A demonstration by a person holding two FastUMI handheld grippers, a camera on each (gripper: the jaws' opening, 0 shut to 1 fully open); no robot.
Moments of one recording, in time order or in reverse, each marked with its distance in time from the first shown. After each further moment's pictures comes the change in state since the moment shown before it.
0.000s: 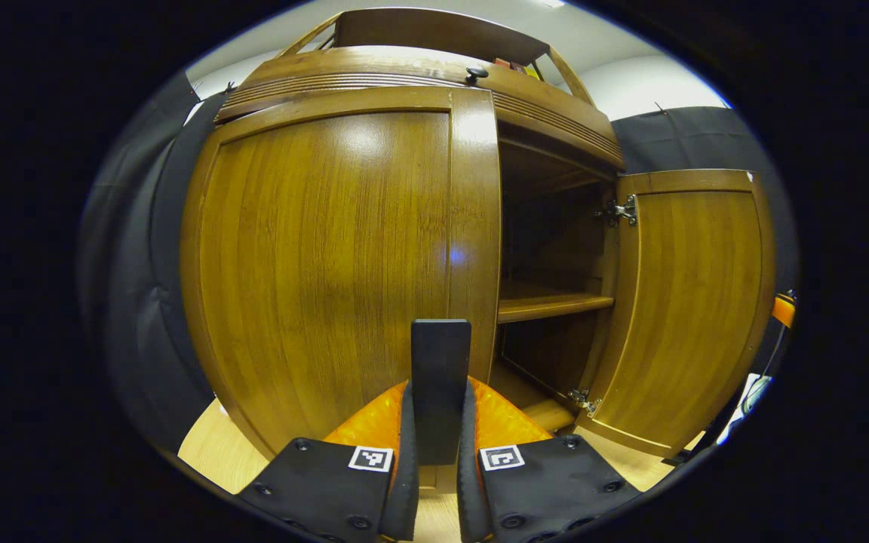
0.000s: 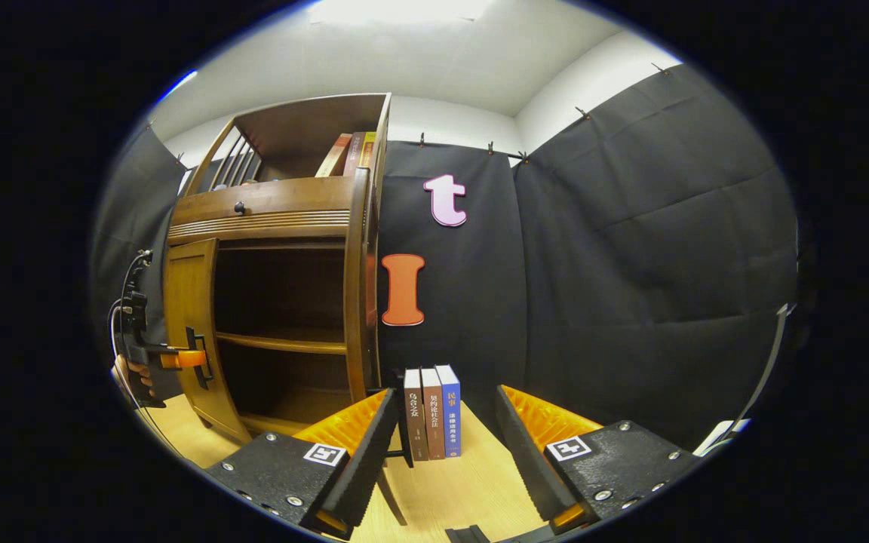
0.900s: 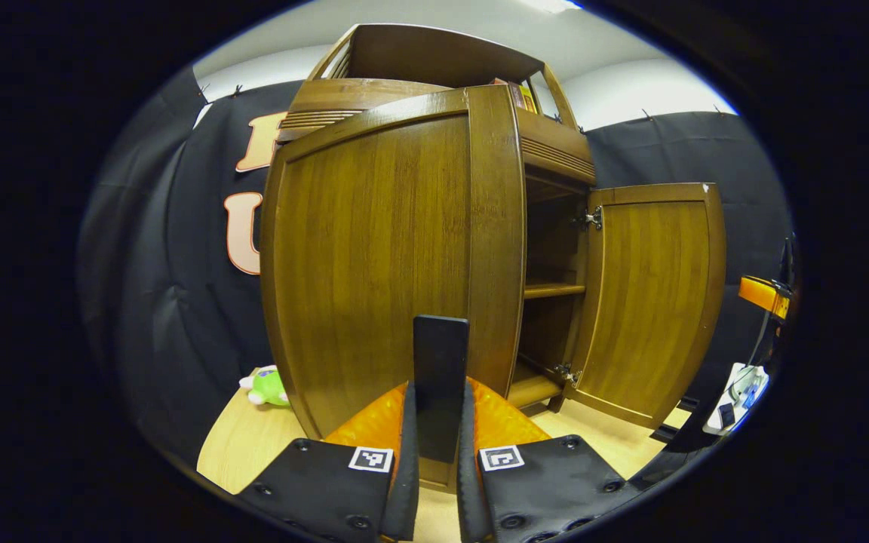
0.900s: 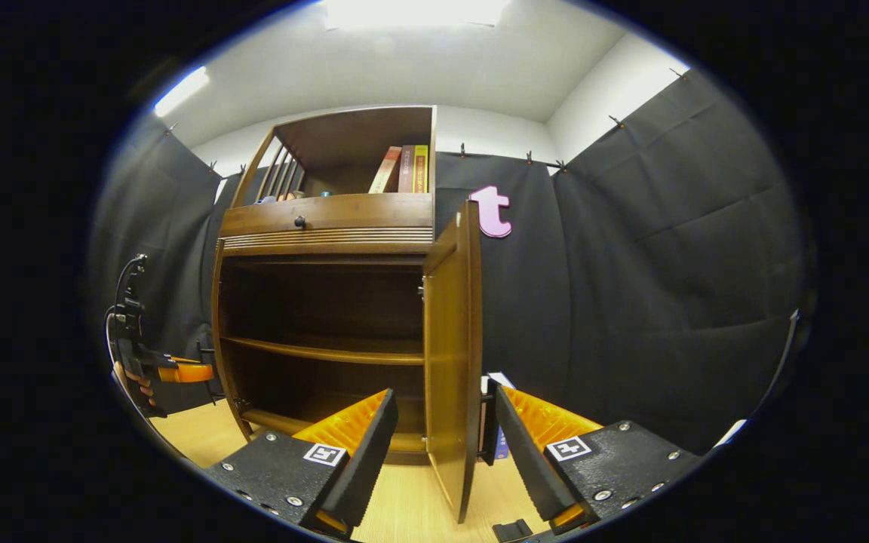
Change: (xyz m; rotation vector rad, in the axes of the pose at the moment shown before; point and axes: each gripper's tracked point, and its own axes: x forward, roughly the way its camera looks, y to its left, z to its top) left arm -0.111 0.038 -0.003 0.006 -0.001 -0.013; right arm -0.029 0.087 0.019 0.008 -0.030 0.152
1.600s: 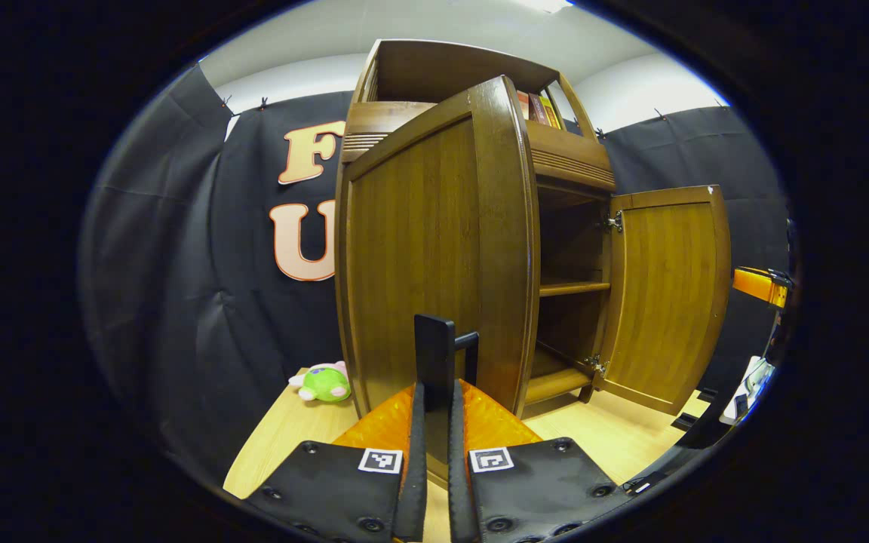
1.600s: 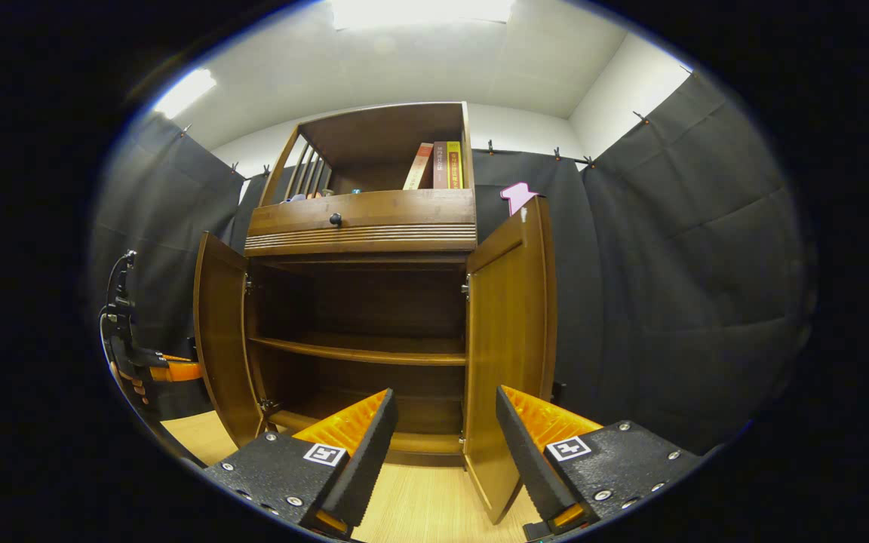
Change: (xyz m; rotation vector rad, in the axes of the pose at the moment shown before) left arm -0.064 0.053 0.000 0.022 -0.022 0.134; right arm 0.012 0.055 0.001 0.006 0.016 0.102
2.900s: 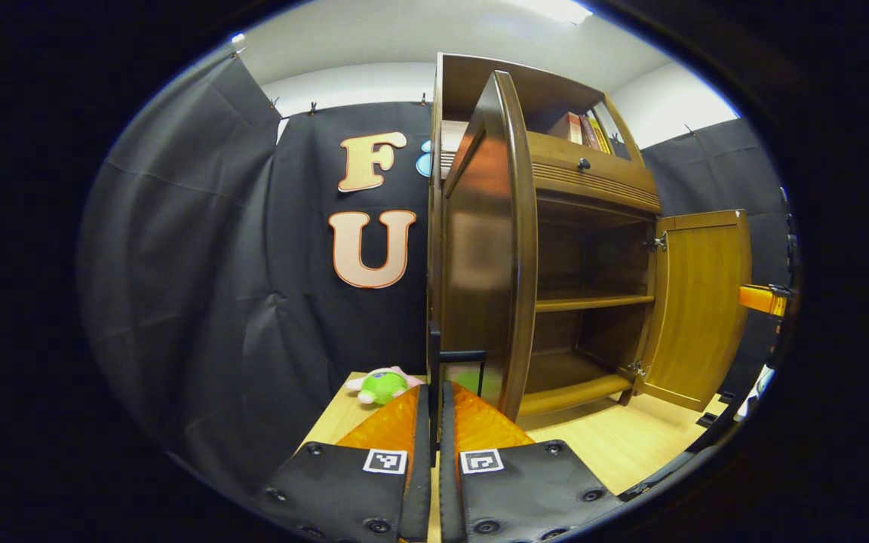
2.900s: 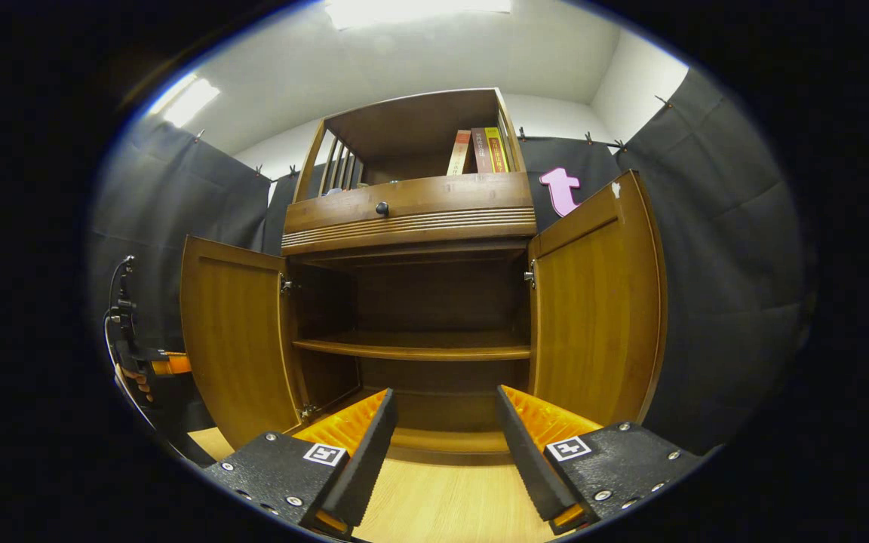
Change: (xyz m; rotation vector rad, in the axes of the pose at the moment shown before) left arm -0.039 0.106 0.008 -0.027 -0.059 0.124; right arm 0.030 0.071 -0.015 0.069 0.038 0.130
